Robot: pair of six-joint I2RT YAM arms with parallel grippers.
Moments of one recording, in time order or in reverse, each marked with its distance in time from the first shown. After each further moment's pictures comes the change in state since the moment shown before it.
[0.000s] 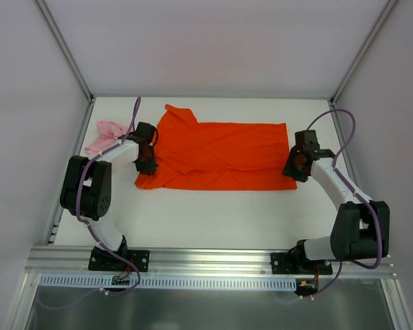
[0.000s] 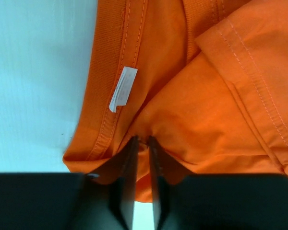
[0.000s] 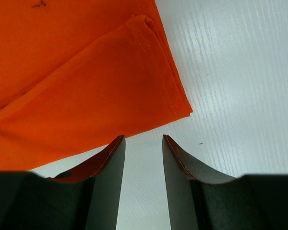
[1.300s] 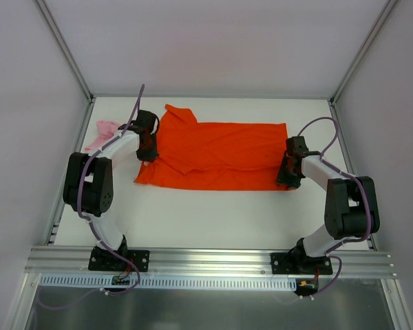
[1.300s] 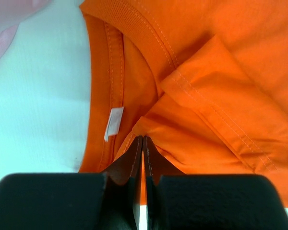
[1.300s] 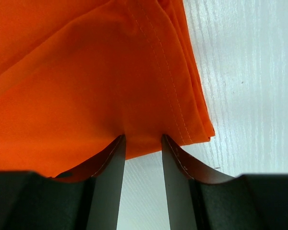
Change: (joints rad) left arm 0.000 0.026 0.148 -0.032 -0.003 0.124; right arm 0.017 0.194 -0.055 0.111 -0.033 -0.020
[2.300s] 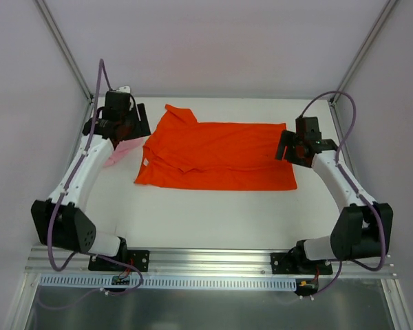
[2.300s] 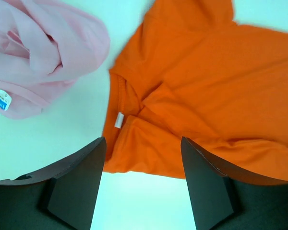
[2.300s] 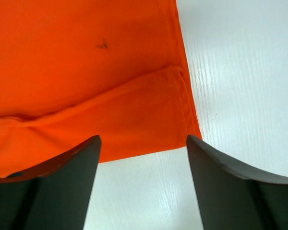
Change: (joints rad) left arm 0.046 -0.276 0.162 -0.100 0.008 0.010; right arm 0.015 -0.150 0.194 -0.095 0.014 -0.092
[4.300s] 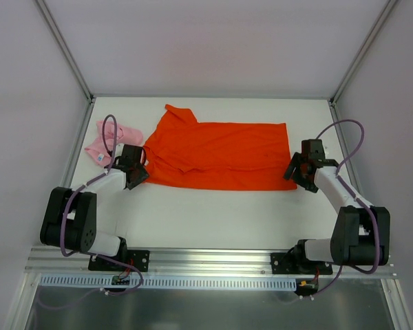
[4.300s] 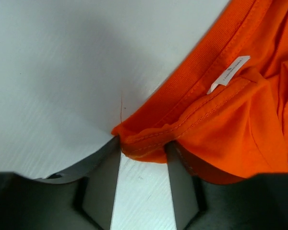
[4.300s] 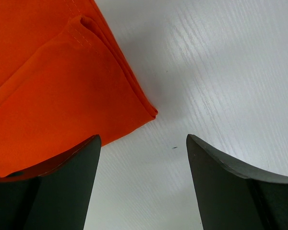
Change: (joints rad) left arm 0.000 -0.063 -0.723 0.438 -0.185 -0.465; right arm -0.109 -0.087 -0.265 0.069 0.074 0.134
